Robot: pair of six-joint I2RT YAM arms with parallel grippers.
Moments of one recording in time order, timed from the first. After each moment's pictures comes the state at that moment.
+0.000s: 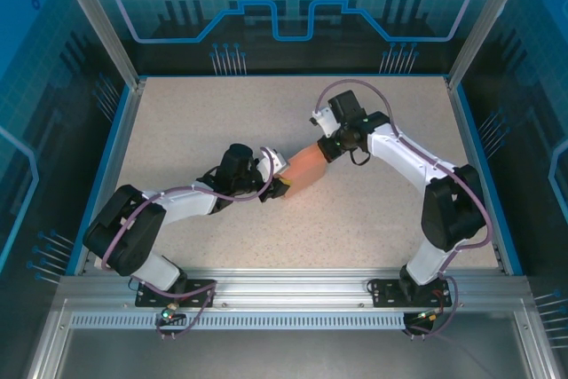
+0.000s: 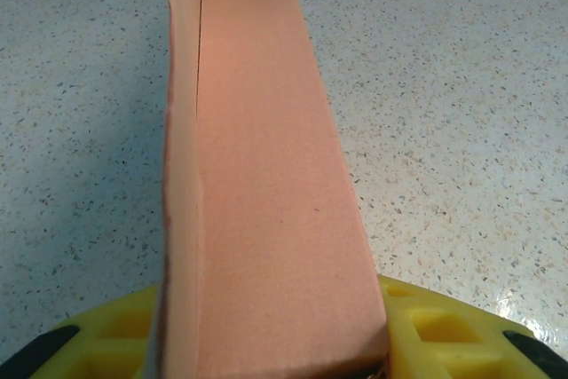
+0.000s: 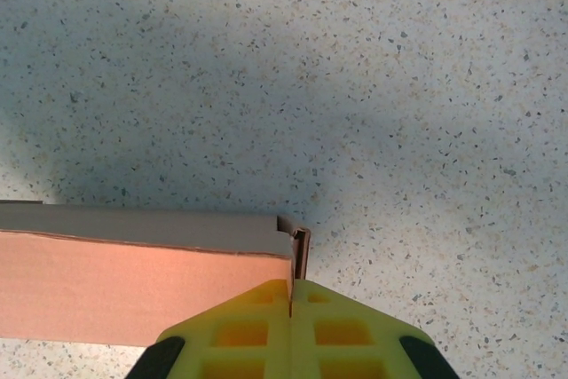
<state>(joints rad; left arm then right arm) -0.52 1.53 0.67 0.28 0.45 0.25 0.45 1.70 1.35 -0.70 -0.11 -0.15</state>
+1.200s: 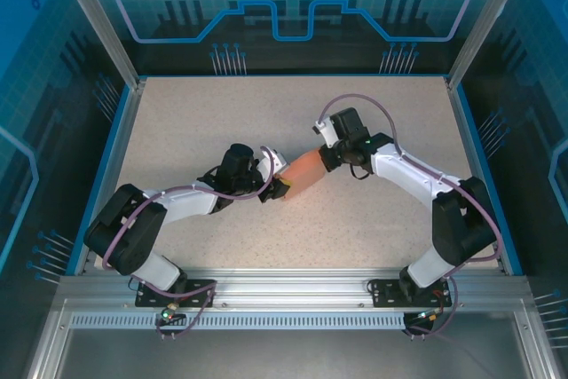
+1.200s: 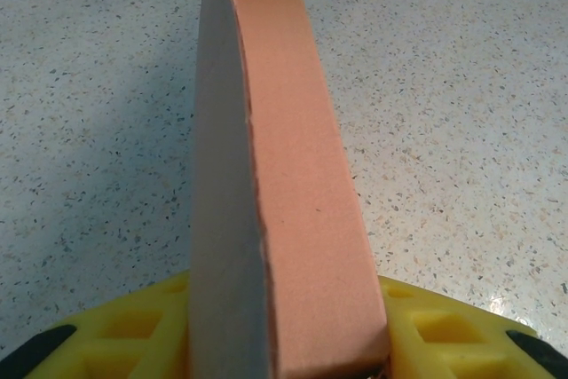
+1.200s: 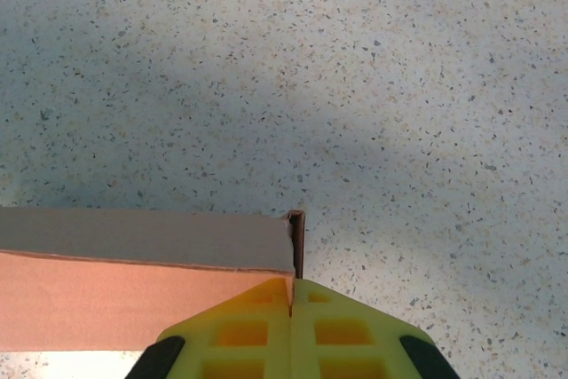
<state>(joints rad) -0.52 1.54 0.67 0.27 0.45 0.23 0.49 1.58 1.13 -0.46 -0.02 -0.08</state>
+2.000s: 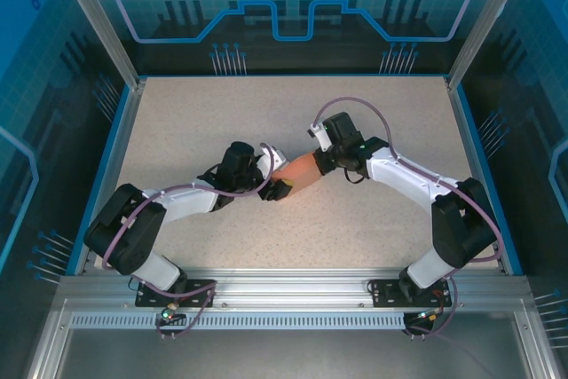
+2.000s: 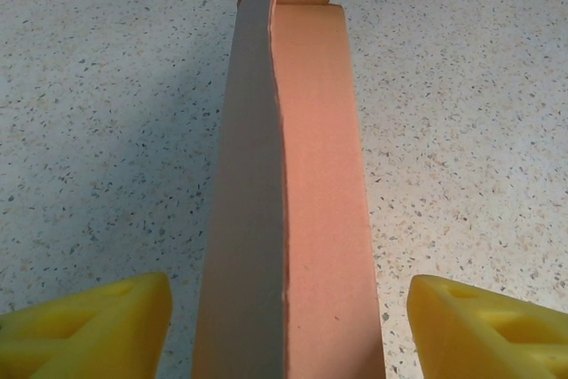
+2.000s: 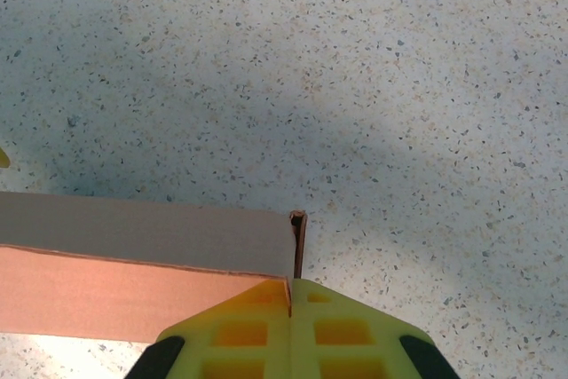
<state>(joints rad) -0.52 1.54 0.70 0.24 0.40 0.20 0.55 1.58 1.11 -0.44 0.02 -0.02</state>
